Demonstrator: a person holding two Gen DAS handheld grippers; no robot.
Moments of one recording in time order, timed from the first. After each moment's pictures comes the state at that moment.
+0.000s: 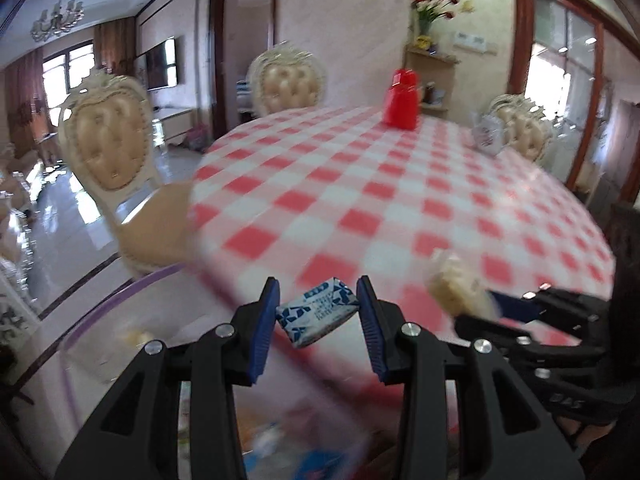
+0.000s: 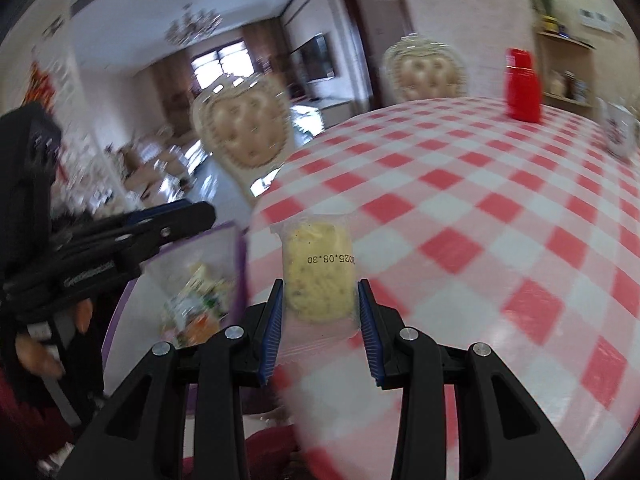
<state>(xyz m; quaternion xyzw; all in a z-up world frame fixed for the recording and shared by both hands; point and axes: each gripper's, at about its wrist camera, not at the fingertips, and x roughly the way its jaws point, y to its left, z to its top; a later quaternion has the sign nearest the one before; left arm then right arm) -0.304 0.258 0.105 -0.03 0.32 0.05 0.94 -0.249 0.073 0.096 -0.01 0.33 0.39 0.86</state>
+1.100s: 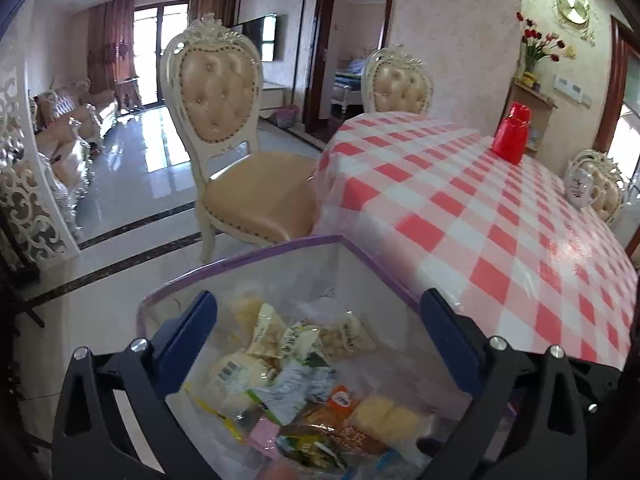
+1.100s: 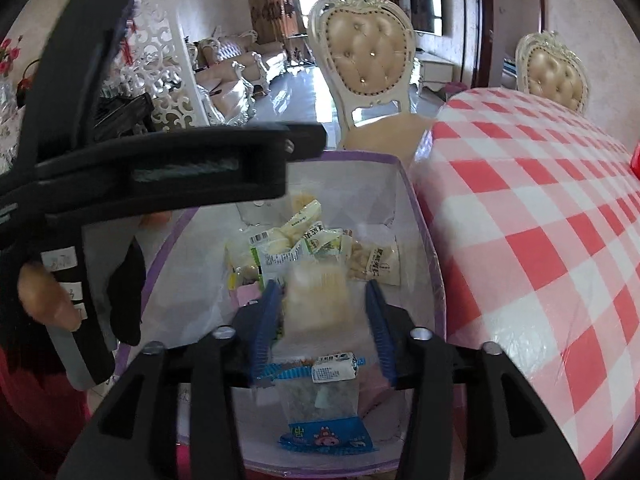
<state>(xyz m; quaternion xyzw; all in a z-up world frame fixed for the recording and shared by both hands) -0.333 0.391 0.076 -0.12 0.32 0.19 0.92 -0.296 0.248 0.063 -0.14 0.38 0.49 0.77</state>
